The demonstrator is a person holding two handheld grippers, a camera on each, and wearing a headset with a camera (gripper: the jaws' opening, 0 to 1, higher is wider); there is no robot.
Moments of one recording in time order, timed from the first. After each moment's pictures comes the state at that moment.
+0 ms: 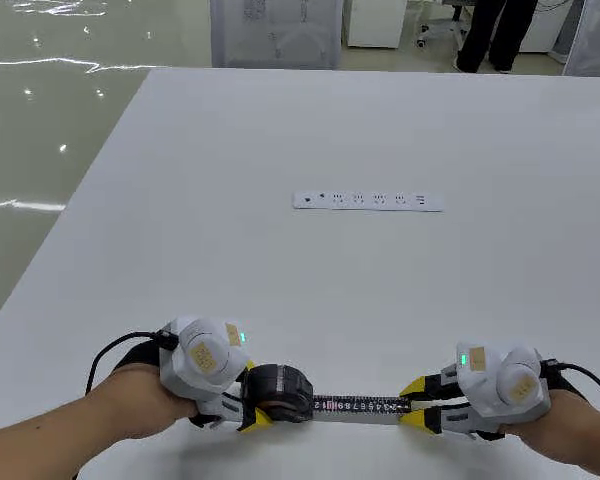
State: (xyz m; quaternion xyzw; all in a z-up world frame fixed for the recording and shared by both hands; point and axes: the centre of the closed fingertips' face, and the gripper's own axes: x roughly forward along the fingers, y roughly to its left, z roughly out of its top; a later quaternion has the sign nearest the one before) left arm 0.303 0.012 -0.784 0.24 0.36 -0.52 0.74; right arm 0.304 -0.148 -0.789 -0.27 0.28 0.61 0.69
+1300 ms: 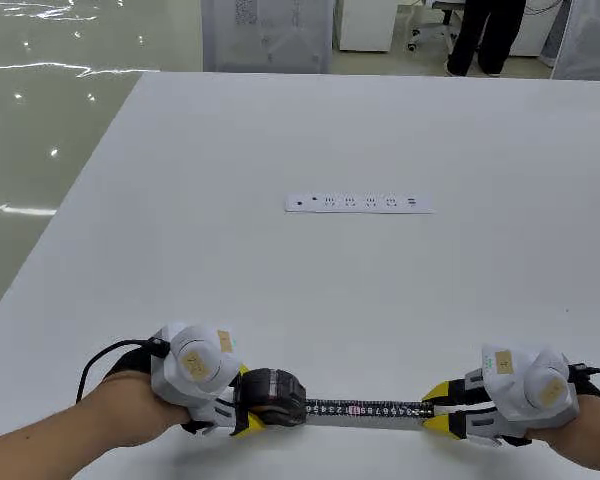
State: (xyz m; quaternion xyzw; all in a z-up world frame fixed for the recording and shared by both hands) left arm 0.303 0.011 -0.784 0.25 0.36 -0.52 0.74; right arm 0.303 -0.191 -0.788 -0.27 0.30 0.59 0.70
